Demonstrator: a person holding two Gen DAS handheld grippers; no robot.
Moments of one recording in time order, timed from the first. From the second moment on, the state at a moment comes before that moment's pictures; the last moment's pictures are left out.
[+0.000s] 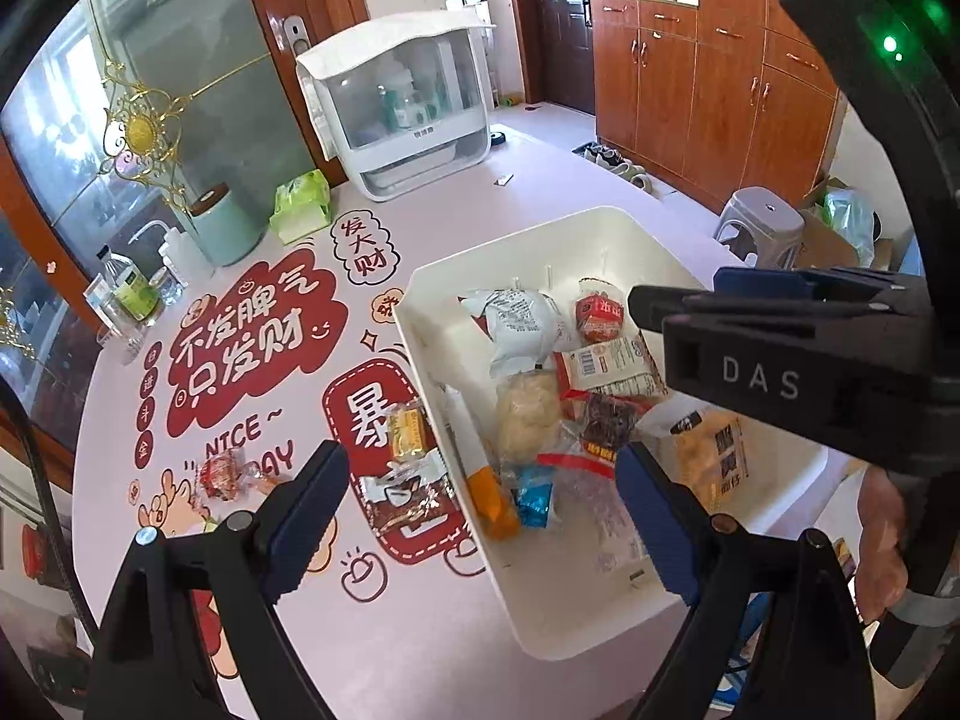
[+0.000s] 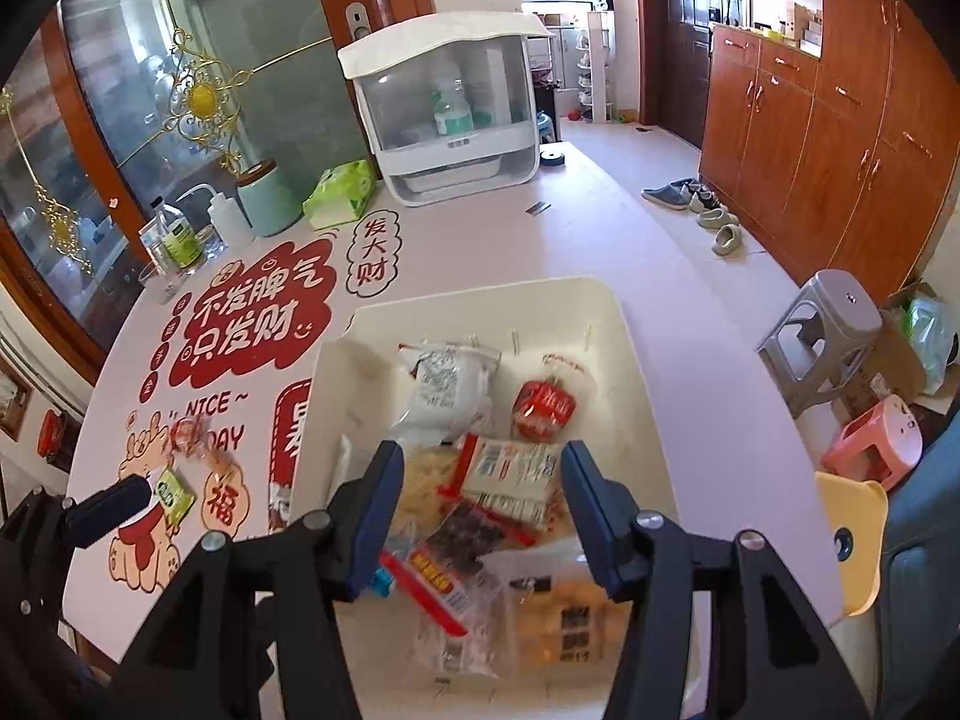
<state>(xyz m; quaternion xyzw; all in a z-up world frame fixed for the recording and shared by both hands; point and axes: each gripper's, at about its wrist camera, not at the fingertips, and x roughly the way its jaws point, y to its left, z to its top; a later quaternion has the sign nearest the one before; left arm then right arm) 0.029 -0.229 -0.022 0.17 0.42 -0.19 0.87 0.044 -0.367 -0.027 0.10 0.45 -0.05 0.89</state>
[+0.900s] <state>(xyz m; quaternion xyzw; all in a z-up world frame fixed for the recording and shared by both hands) 0.047 -0.088 -0.037 0.12 0.46 -0.10 0.87 0.036 -0.254 -0.038 0.09 0.46 0.02 0.88</state>
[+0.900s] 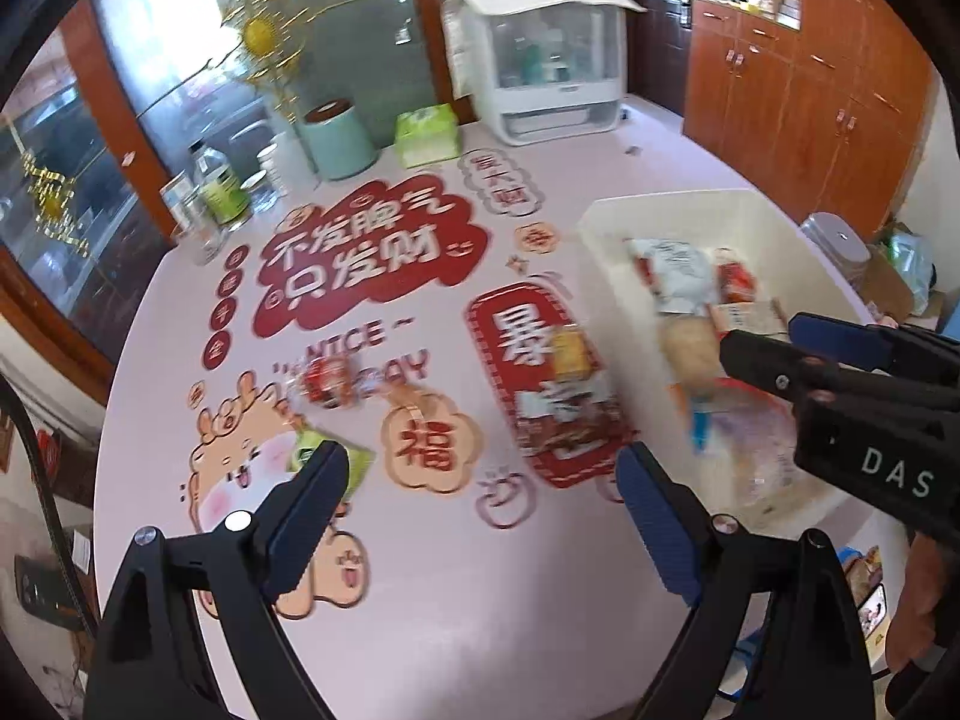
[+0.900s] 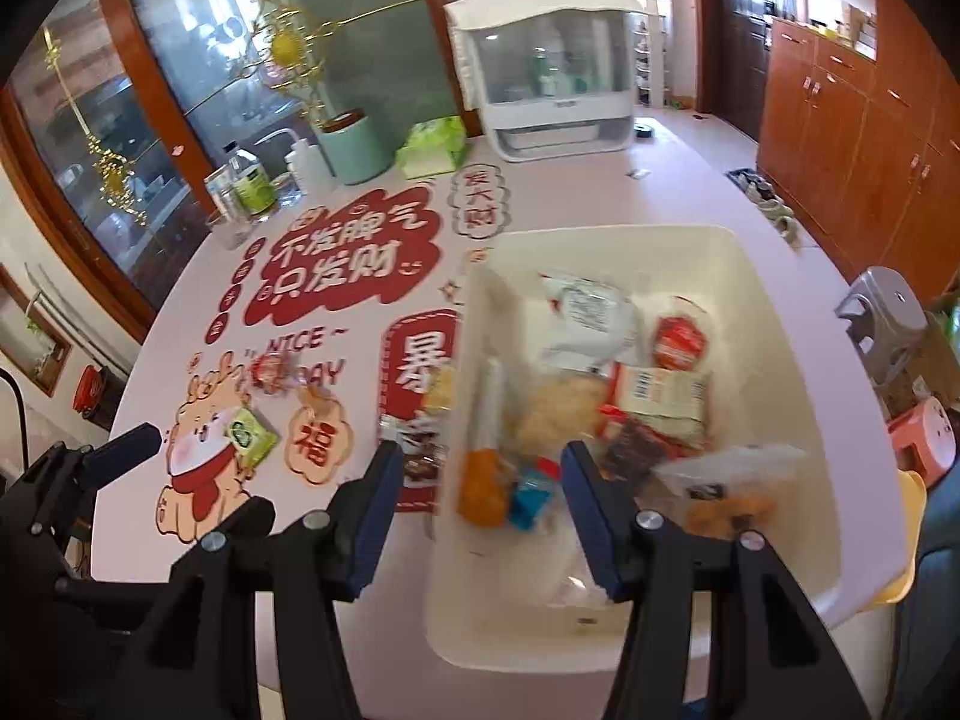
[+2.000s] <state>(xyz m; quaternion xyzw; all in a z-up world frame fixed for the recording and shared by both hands) 0.190 0.085 -0.192 -0.07 0.59 0.14 0.79 0.204 -0.074 -0.175 -0.09 0.58 0.19 0.79</state>
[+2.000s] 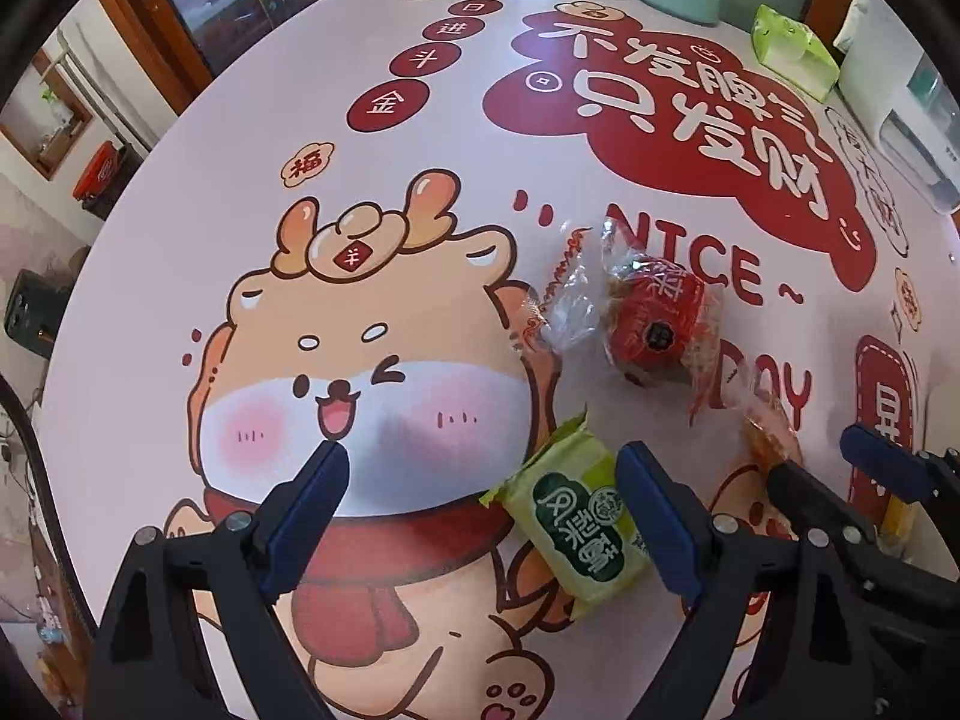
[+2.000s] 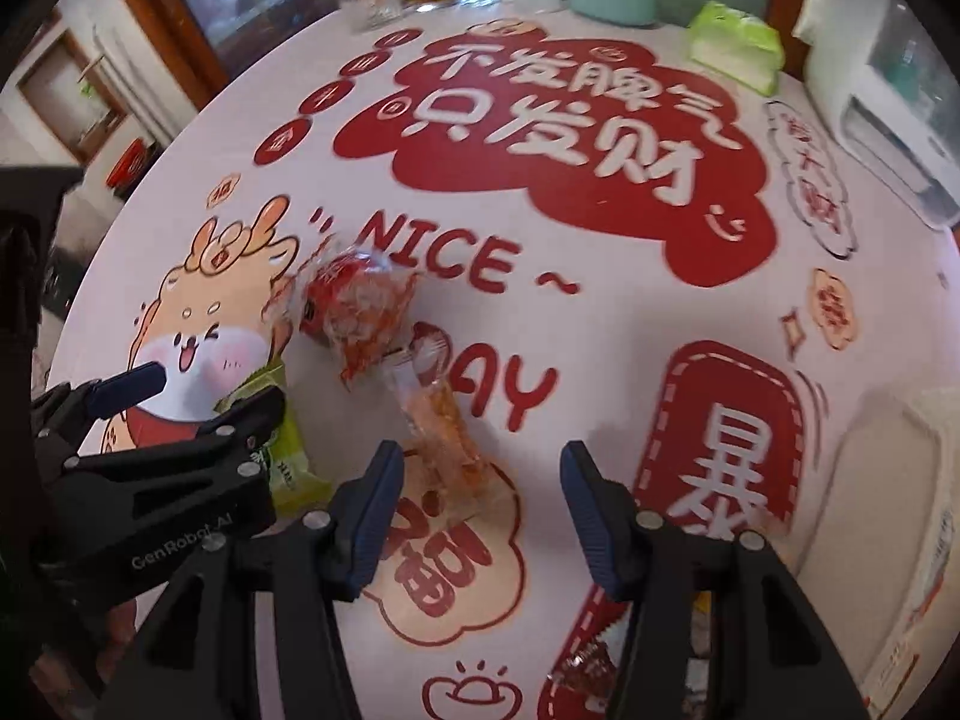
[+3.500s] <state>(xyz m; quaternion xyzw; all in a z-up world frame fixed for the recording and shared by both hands) 0.134 0.032 -0.193 -0.03 0.61 0.04 0.79 0.116 -0.117 -0.160 -0.02 0.58 0.16 0.80</state>
